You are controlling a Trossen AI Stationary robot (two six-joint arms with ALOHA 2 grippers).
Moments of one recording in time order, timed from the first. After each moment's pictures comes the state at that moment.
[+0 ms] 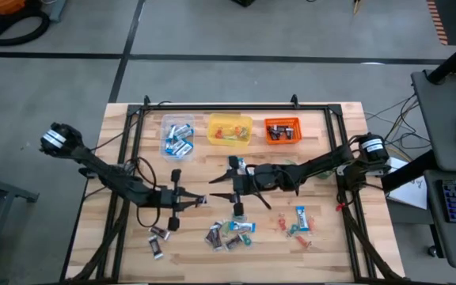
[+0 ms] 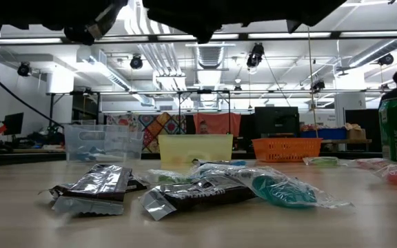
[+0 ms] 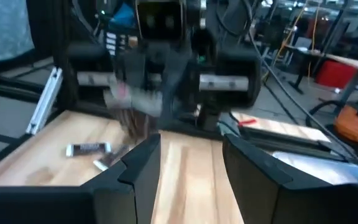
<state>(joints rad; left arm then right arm) -0.55 1.25 0.34 0.95 -0.54 0.17 0.16 1.78 1.05 0.67 0.07 -0.18</state>
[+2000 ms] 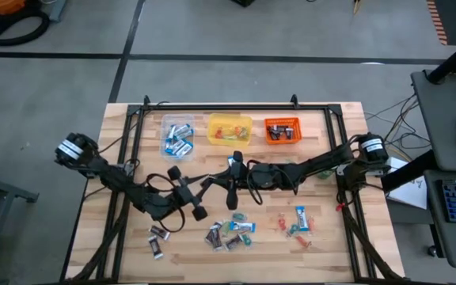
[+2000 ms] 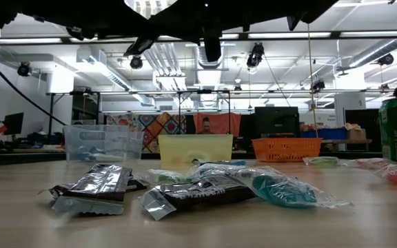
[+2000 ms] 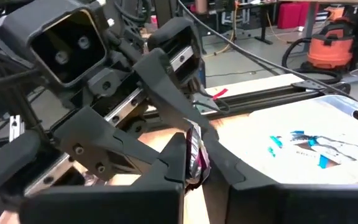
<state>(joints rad) -0.56 1.52 0.58 0.94 -1.16 0.26 0.15 1.79 1.07 0.59 0.25 0.17</state>
